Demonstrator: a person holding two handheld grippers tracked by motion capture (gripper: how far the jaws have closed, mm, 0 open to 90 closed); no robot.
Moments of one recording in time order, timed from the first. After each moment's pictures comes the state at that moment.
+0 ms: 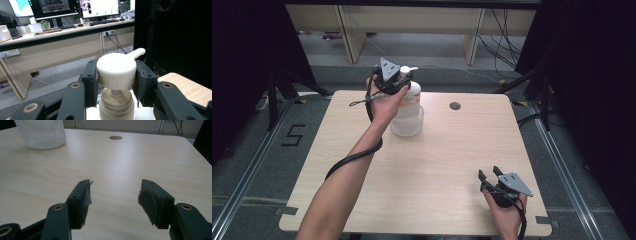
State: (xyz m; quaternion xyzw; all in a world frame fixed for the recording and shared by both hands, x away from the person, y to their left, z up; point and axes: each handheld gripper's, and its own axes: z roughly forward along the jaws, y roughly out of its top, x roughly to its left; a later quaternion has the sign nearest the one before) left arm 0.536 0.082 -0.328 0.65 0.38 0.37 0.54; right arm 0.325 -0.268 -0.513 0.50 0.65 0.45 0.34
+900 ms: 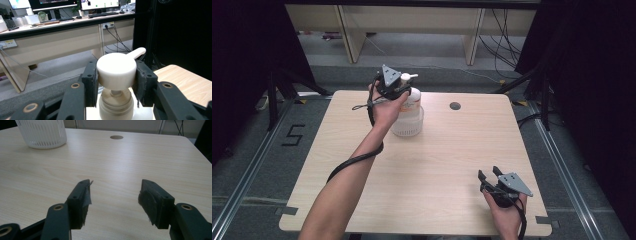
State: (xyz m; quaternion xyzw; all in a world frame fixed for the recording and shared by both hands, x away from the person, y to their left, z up) left arm 0.540 0.082 -0.349 0.66 0.39 0.36 0.53; right arm 0.326 -0.268 -0.514 0.50 0.66 0.45 0.34
